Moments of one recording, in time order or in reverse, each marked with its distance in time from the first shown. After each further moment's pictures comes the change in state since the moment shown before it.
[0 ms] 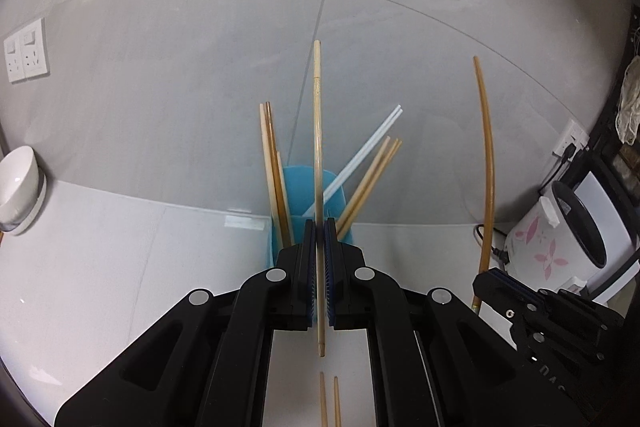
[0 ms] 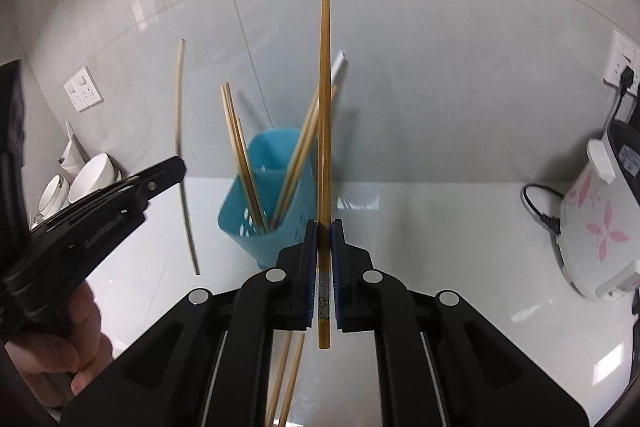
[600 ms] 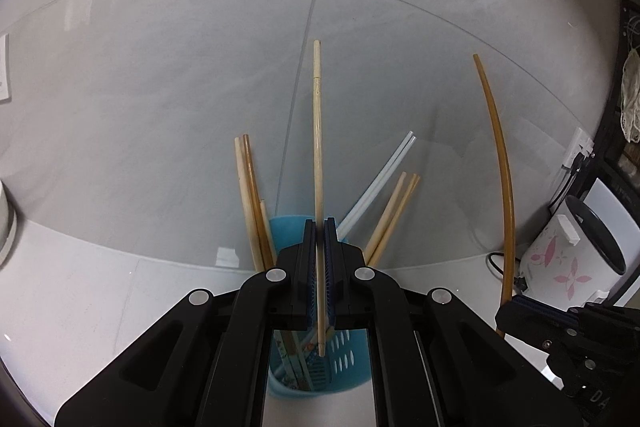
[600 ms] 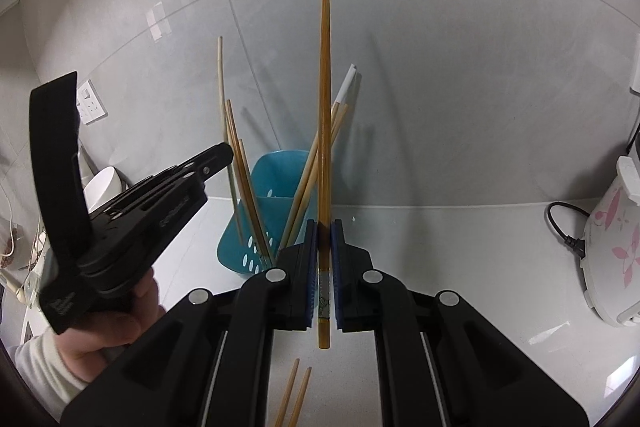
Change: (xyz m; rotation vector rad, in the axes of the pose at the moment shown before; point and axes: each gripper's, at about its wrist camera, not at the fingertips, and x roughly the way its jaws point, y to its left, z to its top) left arm 0.062 0.003 0.004 0.063 -0.147 -0.046; right arm 0.035 -0.008 0.012 0.011 -0.007 0.047
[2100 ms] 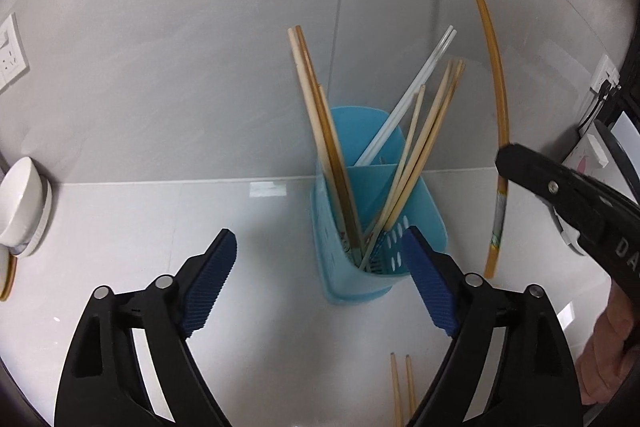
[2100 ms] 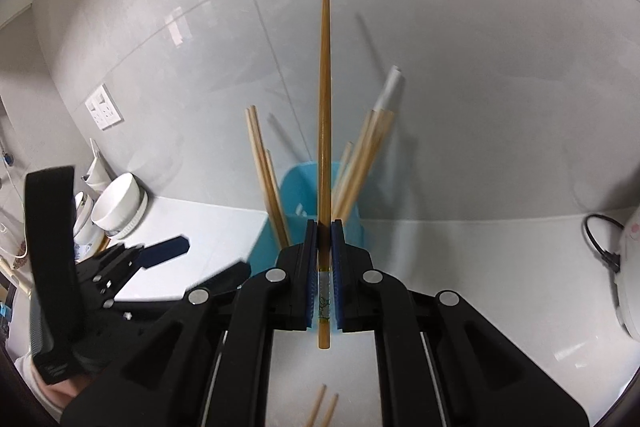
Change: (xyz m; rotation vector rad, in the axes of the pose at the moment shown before) left arm -0.003 0.017 -0.033 0.062 0.314 0.116; right arm 0.027 0.014 0.013 -0.014 -0.050 0.112
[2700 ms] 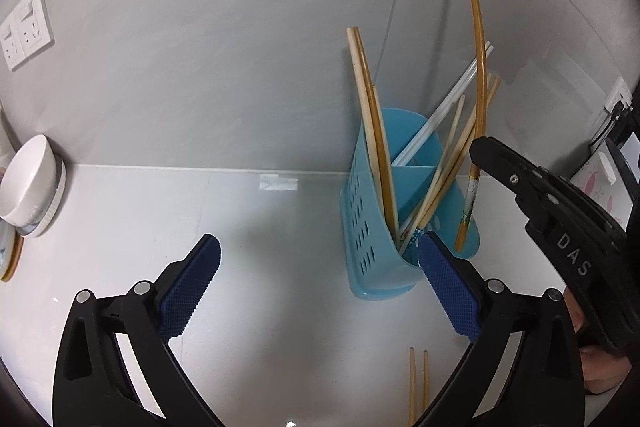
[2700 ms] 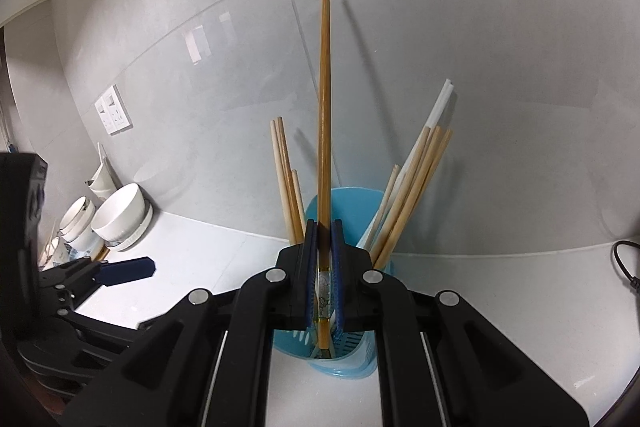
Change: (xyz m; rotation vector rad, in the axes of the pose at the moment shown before) left arm 0.008 0.019 -0.002 -0.069 0.010 0.026; right arm 0.027 0.007 -0.011 -0.047 -0.097 0.019
